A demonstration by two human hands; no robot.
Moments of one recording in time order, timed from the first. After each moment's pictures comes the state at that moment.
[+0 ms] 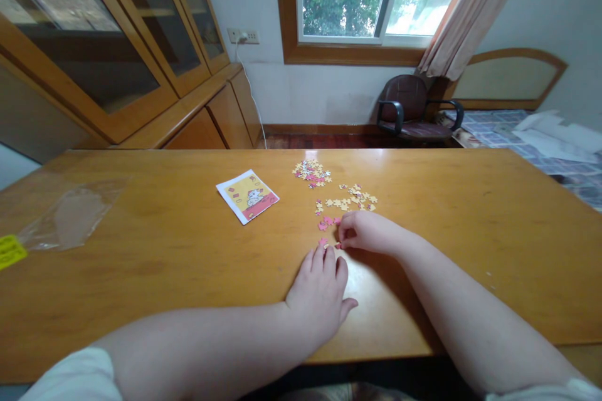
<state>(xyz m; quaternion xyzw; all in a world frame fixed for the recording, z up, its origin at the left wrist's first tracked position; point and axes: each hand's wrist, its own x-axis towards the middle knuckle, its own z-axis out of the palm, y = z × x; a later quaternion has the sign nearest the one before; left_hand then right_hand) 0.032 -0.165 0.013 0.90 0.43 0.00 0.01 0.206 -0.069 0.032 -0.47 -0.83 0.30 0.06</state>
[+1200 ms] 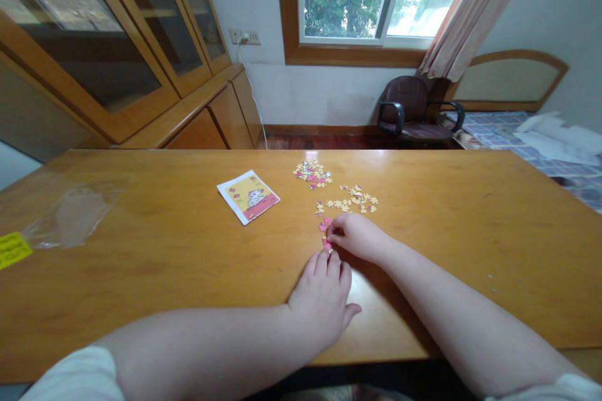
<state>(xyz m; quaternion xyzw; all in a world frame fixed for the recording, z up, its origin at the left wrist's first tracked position) 0.034 -0.166 0.015 0.91 0.41 -0.02 0.02 0.178 -0.074 0.020 -0.55 -0.78 0.29 0.10</state>
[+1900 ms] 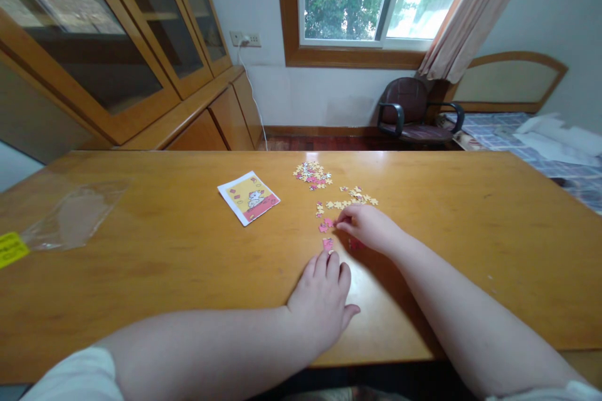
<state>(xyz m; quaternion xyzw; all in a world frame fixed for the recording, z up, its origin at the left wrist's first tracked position) 0.032 -0.167 0.014 0.91 0.42 -0.01 0.02 0.201 -0.065 0.030 -0.58 -0.78 0.22 0.12</state>
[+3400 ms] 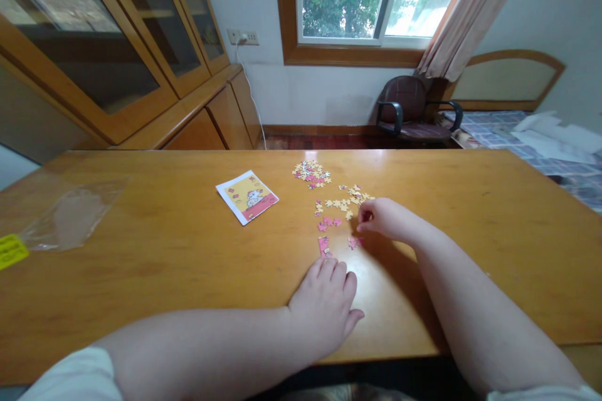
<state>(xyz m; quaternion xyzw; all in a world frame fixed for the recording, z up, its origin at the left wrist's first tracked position) 0.030 -0.168 0.022 0.93 0.36 0.01 0.06 0.230 -0.060 0.048 -0.64 -0.72 0.27 0.04</state>
